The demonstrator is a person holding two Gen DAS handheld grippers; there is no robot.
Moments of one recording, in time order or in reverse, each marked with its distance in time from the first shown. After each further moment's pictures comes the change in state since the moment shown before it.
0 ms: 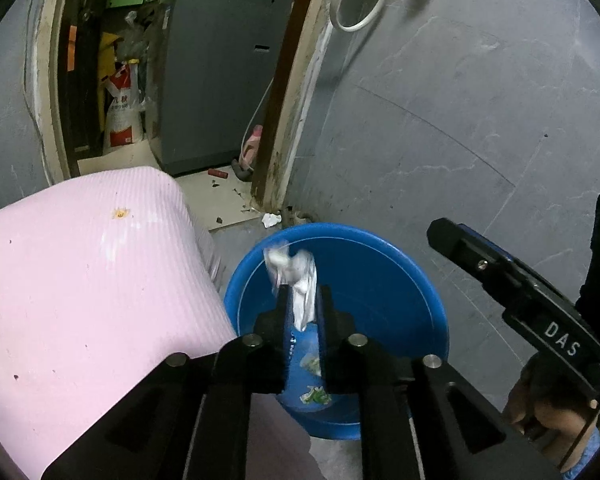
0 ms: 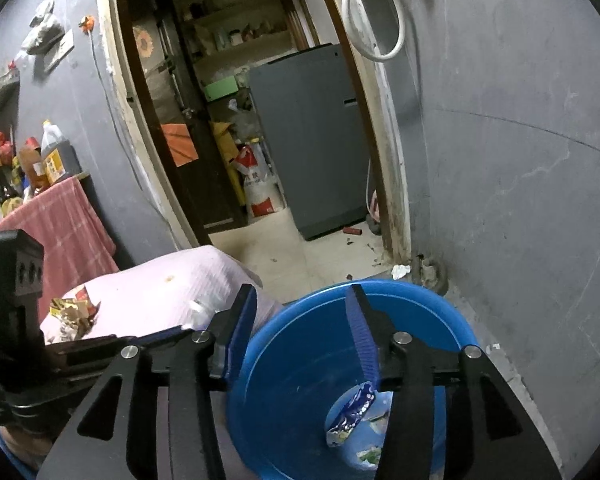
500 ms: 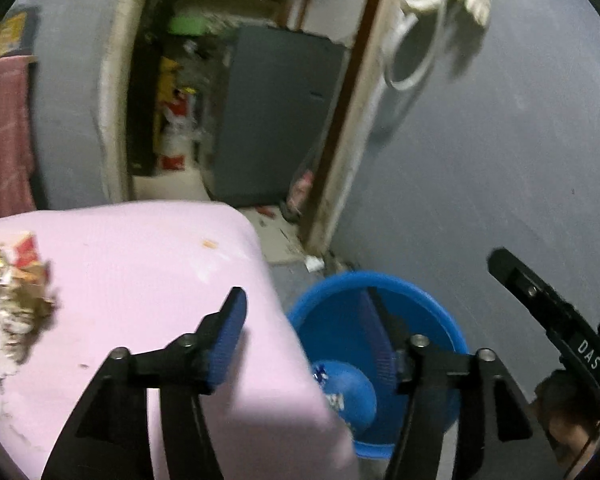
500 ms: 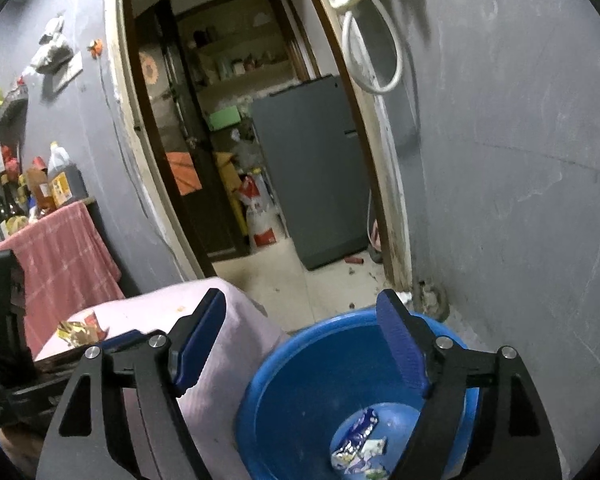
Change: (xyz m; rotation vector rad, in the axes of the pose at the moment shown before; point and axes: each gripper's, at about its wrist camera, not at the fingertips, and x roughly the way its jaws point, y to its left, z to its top) left arm -0.057 0.023 0.001 -0.113 -0.206 0.164; right arm -0.016 0.009 0.008 0.000 -0.126 0.006
